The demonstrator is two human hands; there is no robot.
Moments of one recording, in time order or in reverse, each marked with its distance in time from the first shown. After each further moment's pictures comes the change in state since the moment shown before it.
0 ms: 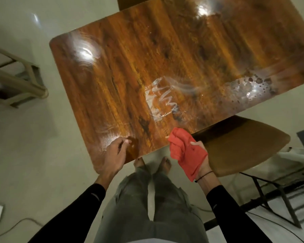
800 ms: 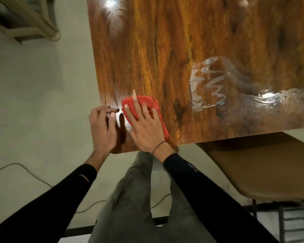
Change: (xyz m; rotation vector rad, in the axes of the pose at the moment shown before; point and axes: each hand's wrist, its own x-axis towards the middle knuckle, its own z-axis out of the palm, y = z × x) left_hand 0.033 -0.097 -0.055 0.055 0.481 0.032; right_hand 0.142 0.176 0.134 -2.526 -0.338 -0.890
